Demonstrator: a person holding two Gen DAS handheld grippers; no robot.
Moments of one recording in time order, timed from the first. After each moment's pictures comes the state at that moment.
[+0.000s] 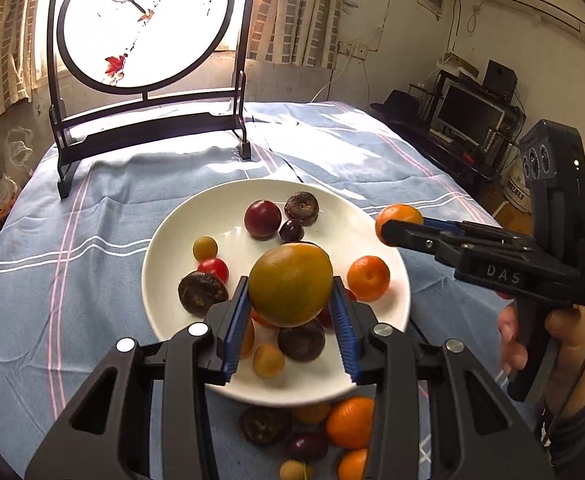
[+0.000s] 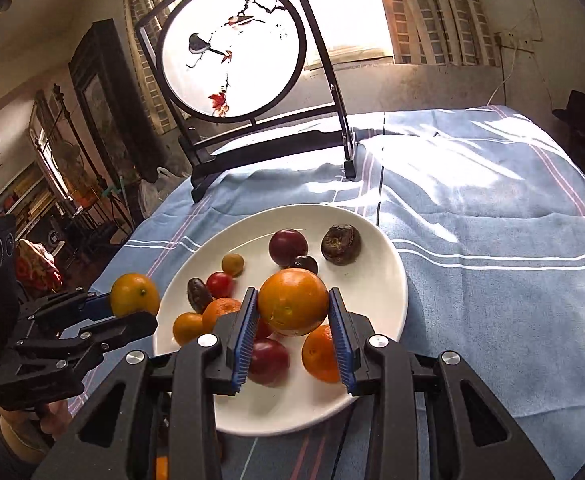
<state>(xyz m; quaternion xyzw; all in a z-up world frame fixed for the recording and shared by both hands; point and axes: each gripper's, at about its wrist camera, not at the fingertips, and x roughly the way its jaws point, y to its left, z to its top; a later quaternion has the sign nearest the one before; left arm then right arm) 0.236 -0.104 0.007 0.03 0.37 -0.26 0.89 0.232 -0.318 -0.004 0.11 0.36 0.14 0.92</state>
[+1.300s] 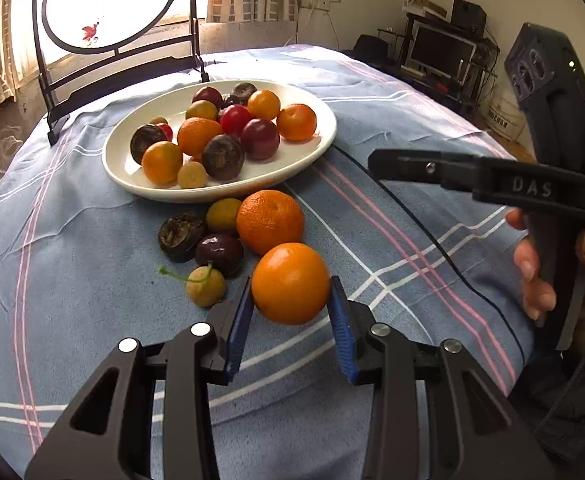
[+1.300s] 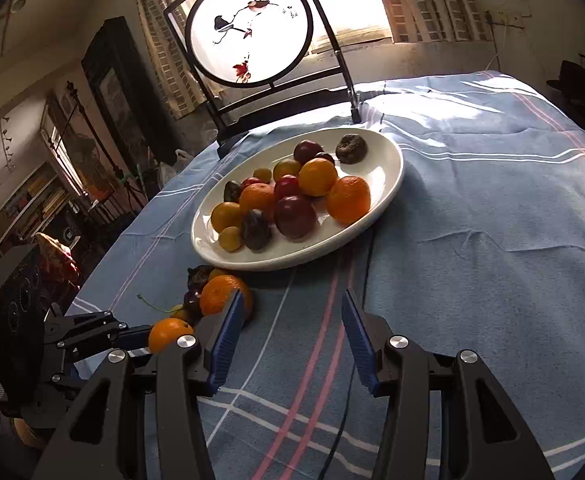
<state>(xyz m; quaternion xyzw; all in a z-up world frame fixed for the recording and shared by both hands) 0.091 -0.100 -0.053 0.09 0.40 -0.28 0.87 0.107 -0.306 -0.043 0.12 0.37 0.18 0.91</state>
